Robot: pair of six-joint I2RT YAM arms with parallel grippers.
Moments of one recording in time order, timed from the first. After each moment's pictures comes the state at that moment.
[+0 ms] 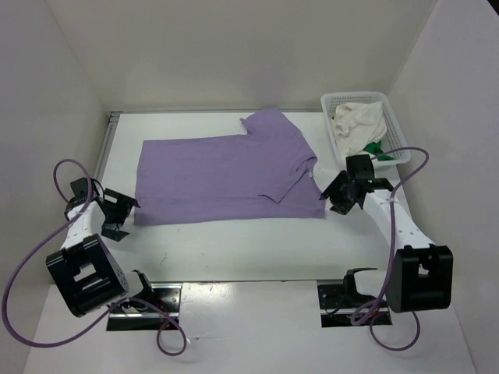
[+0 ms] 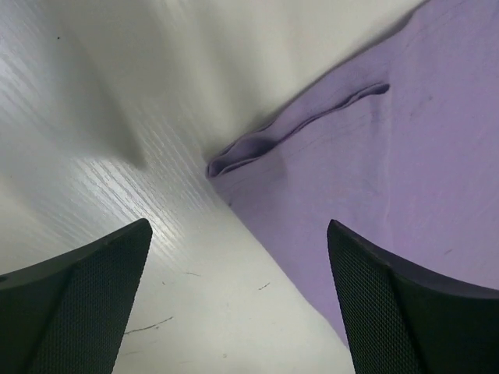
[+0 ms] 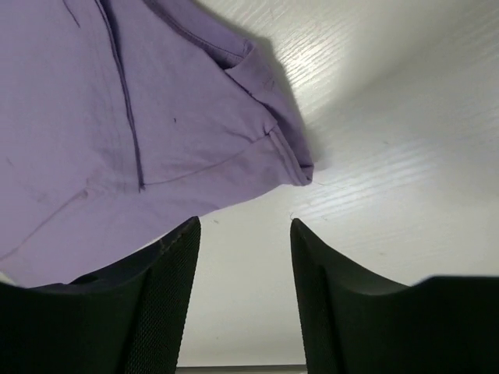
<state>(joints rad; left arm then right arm) 0.56 1.27 0.71 -0.59 0.17 -0.74 0.06 1.25 0.82 -0.63 -0.05 0.81</state>
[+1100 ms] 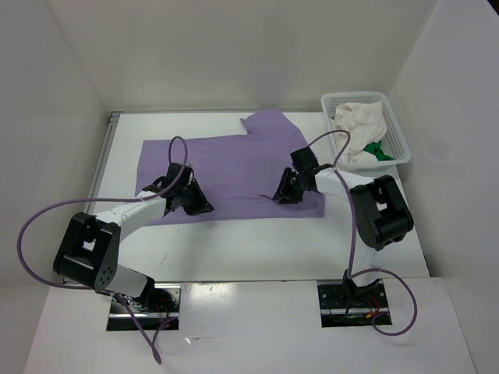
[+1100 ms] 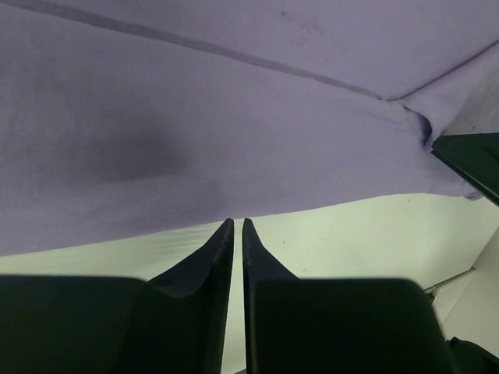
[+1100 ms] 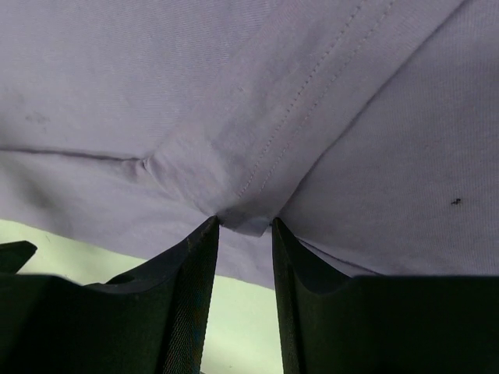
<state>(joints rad) -0.33 1.44 0.76 -0.26 0.22 -0.82 0.38 1.76 1.01 -0.29 -0.23 0.74</state>
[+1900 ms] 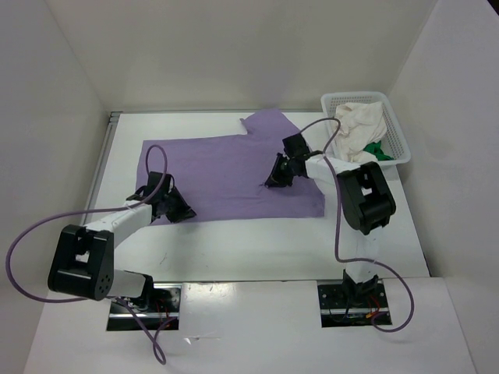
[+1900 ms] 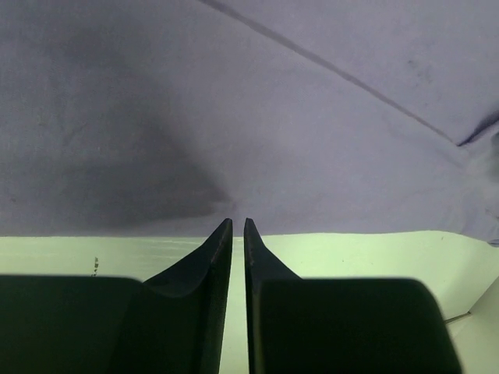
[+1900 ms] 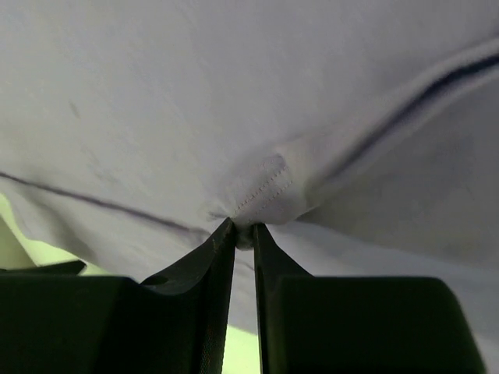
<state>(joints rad) -0.16 1.37 0.63 -0.25 0.20 -0.79 0.38 1.91 1.19 -0.26 -0.26 0.76</state>
